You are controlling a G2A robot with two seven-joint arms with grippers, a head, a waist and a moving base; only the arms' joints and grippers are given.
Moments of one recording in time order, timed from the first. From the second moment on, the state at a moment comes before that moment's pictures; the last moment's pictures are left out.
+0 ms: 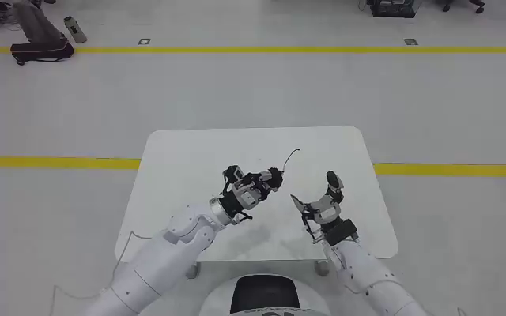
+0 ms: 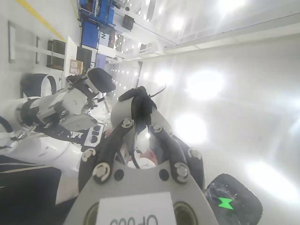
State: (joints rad) left arm 1.35 -1.12 -0.86 -1.62 -1.01 -0.15 -0.52; right arm -1.45 -1.21 0.95 -1.17 -1.39 0.06 -1.29
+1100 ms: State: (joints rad) left arm 1.33 -1.14 -0.86 -1.59 -1.03 -0.19 -0.52; right arm -1.41 -1.26 0.94 -1.18 -1.37 0.08 -1.25
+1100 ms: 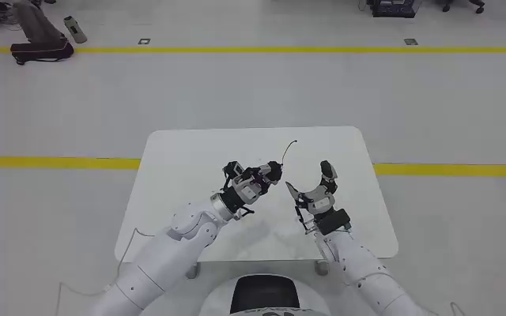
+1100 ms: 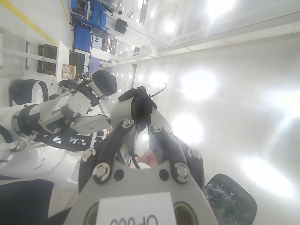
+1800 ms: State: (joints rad) left arm 1.33 -1.14 -0.86 -1.59 -1.03 -0.19 -0.52; right arm -1.37 -1.30 0.90 -1.13 -1.38 0.04 -1.25
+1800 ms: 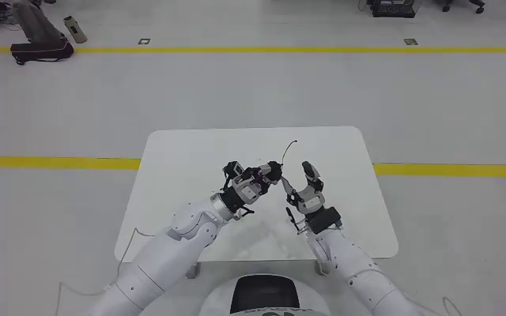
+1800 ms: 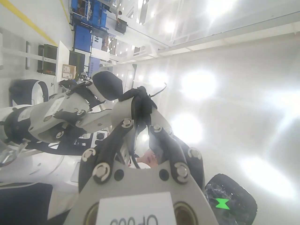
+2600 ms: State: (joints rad) left arm 1.33 -1.14 -0.86 -1.59 -1.03 -0.19 -0.52; right arm -1.34 -1.34 0.90 -1.10 -1.40 0.03 -1.25
